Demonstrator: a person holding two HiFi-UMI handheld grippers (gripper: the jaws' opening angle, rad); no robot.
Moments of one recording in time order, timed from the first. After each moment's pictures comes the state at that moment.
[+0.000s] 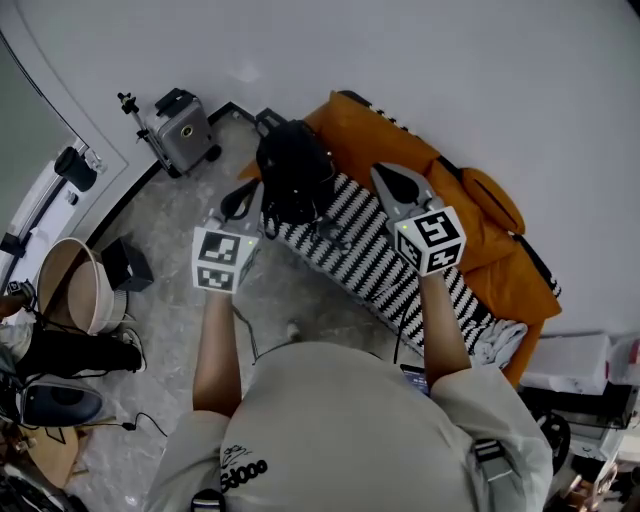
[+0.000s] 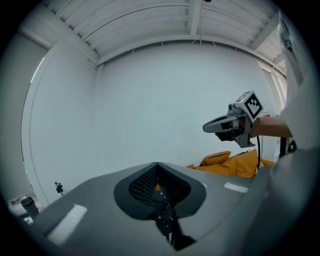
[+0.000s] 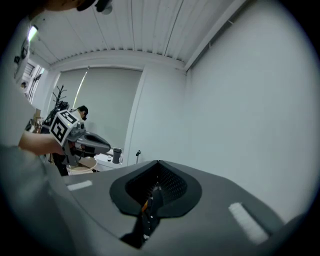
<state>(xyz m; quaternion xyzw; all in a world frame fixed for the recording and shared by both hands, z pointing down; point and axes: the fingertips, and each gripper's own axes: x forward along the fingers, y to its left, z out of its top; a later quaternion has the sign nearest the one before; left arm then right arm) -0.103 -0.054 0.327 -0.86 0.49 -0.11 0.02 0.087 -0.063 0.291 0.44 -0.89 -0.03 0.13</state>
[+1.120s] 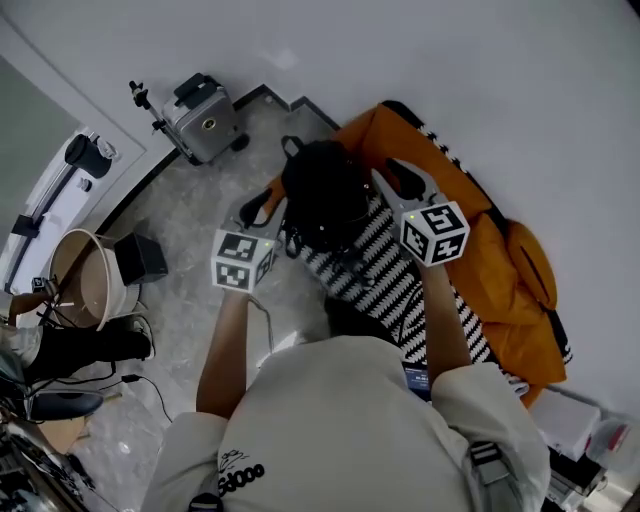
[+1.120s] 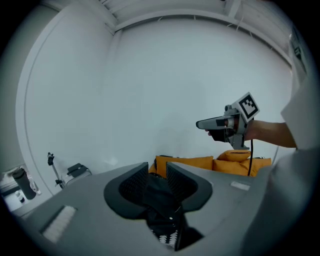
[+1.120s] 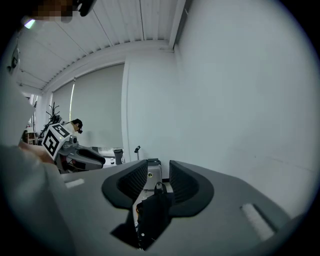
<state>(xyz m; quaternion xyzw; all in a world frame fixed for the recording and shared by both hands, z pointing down) -0.128 -0.295 0.433 -0.83 0.52 -0.15 -0.12 0.049 -0.359 0.377 0.37 -0.91 0.09 0.13</state>
